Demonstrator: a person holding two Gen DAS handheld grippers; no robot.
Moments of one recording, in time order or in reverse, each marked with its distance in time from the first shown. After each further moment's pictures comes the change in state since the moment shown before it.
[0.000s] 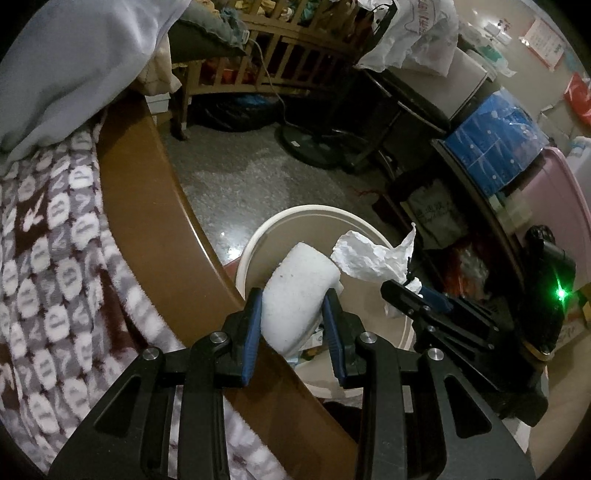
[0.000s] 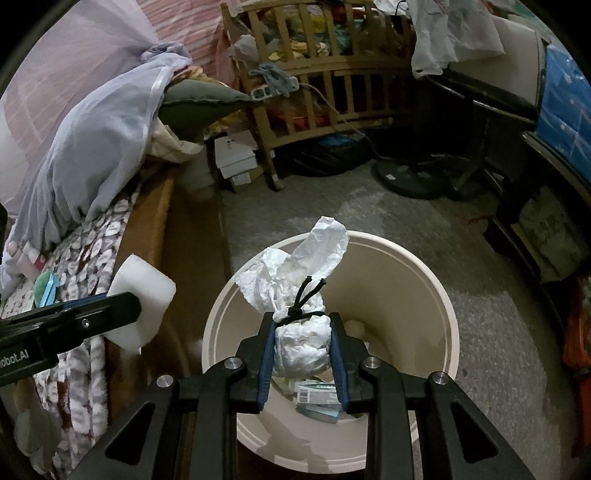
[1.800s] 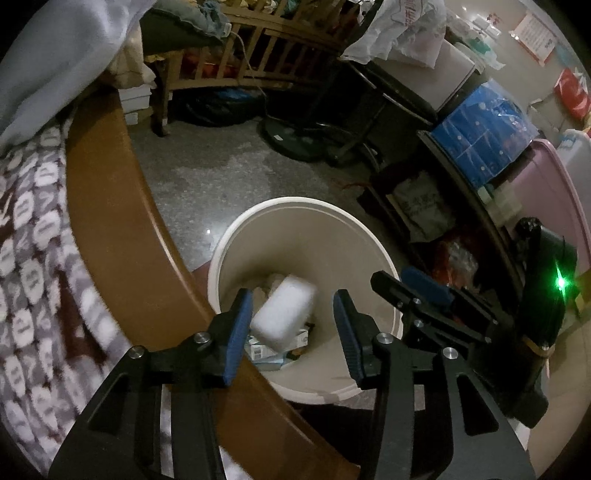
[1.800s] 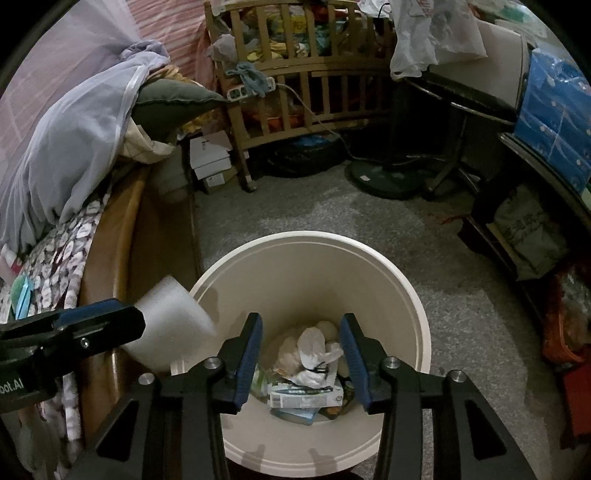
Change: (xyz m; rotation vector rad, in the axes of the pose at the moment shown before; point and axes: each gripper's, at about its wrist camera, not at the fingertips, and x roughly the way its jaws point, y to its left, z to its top) left arm 0.018 -0.011 -0.001 0.026 0.016 -0.058; right arm 0.002 -0.006 0.000 0.010 -0.007 -0.105
